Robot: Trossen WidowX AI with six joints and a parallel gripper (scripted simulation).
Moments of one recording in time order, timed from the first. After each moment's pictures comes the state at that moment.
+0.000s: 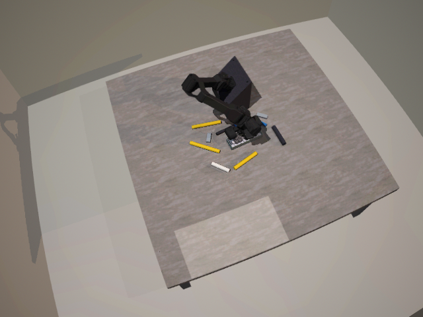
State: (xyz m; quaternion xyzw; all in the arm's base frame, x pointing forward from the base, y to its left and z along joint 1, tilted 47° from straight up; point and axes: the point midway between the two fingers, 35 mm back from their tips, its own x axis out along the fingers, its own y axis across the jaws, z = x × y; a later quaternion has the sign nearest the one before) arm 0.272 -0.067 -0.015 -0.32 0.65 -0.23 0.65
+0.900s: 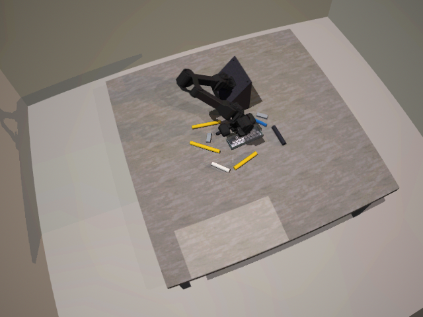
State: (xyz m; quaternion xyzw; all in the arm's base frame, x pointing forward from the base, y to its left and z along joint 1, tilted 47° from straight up) arm 0.246 -0.083 0.000 -0.32 0.64 -0.24 0.65
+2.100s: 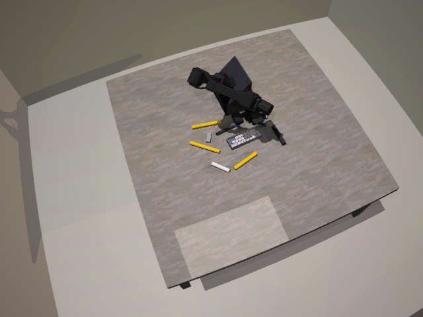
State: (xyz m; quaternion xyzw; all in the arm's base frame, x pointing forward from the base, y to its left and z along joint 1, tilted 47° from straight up) arm 0.237 0.007 -0.015 -0.32 0.64 -0.24 0.66
